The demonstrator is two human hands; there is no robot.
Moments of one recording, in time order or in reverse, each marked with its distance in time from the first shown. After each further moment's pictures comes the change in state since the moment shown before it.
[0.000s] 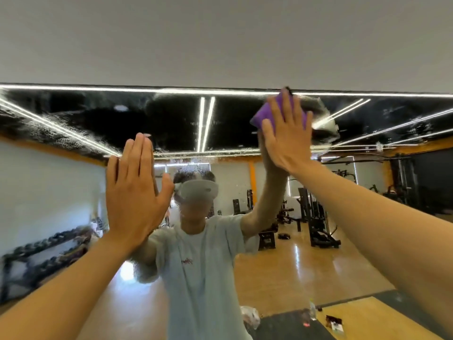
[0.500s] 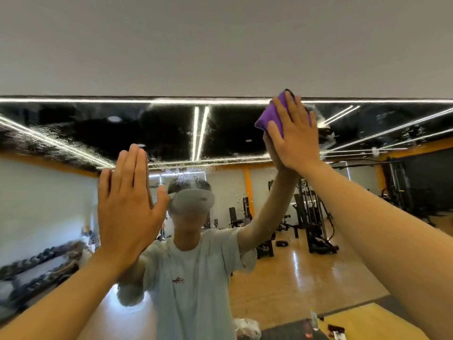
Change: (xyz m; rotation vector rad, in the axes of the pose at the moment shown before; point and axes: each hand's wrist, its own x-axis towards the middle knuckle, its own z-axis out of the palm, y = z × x) left_hand -0.001 -0.004 0.003 -0.031 -0.005 0.011; right_hand 0.011 0.028 -0.003 -0.006 0.043 -0.037
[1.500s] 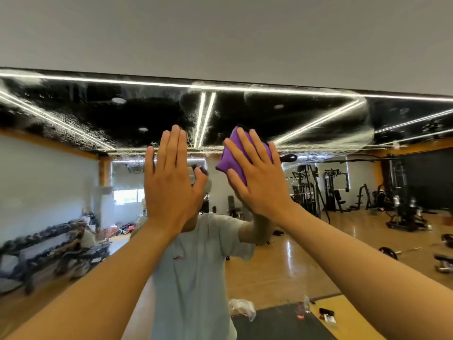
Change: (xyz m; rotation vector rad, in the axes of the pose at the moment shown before) left_hand -0.002 -0.002 0.003 -0.025 0.019 -0.016; right_hand -0.105 -0.139 0.034 -0.043 -0.090 -0.307
